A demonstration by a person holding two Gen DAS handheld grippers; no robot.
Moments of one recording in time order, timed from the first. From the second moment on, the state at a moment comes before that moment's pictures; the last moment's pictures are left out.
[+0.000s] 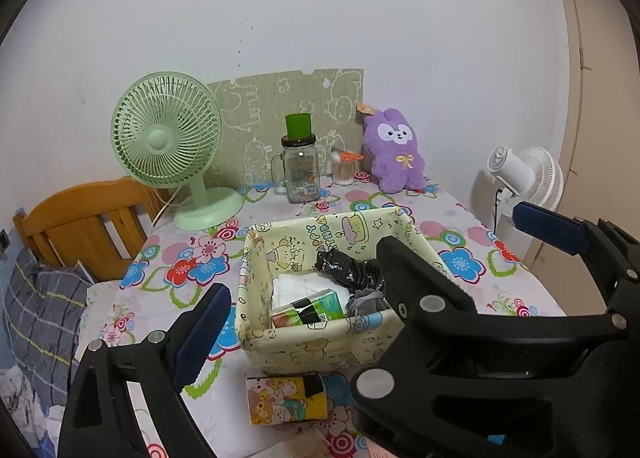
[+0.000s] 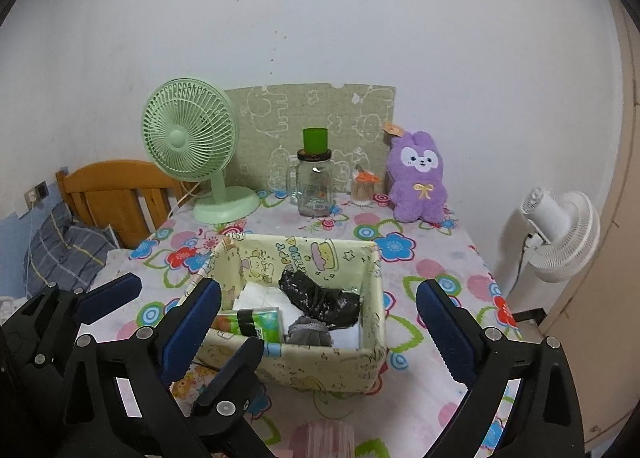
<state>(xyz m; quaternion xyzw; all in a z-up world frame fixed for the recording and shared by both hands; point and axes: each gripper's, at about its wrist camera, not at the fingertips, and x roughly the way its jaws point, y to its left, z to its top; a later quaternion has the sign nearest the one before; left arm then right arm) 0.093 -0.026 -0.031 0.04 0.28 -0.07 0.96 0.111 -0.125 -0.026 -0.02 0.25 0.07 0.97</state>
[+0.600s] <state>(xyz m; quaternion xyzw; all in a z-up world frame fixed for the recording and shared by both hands) 0.050 -0.026 -0.018 0.04 0.25 -0.06 0.97 0.059 -0.129 -0.012 -0.01 0.22 0.08 0.97</state>
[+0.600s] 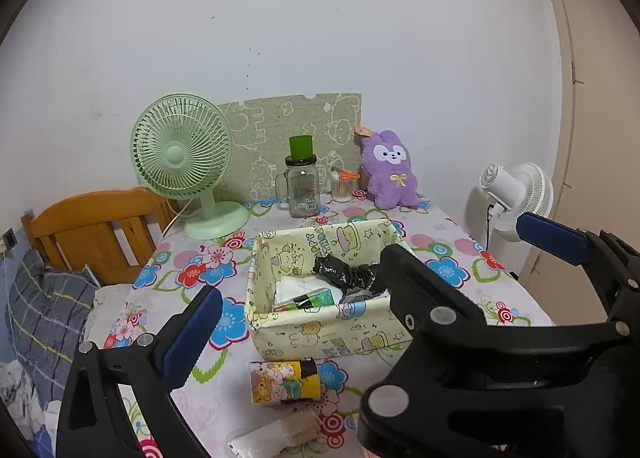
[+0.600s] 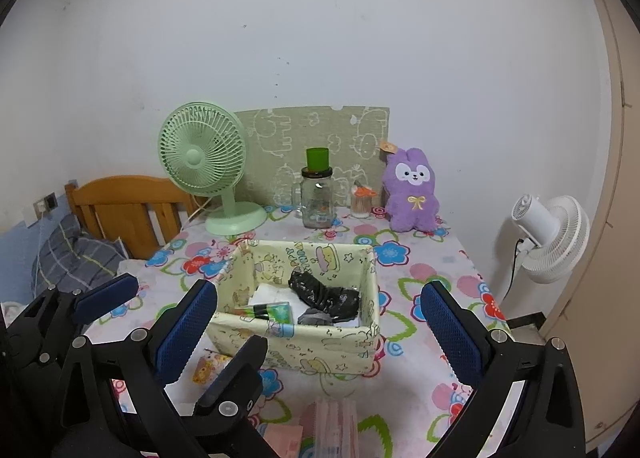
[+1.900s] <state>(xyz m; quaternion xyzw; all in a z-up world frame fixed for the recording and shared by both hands) 0.022 -0.029 -0.087 0.01 0.29 -0.04 0.96 0.025 -0.142 -0.077 0.00 0.26 0.05 0.96</state>
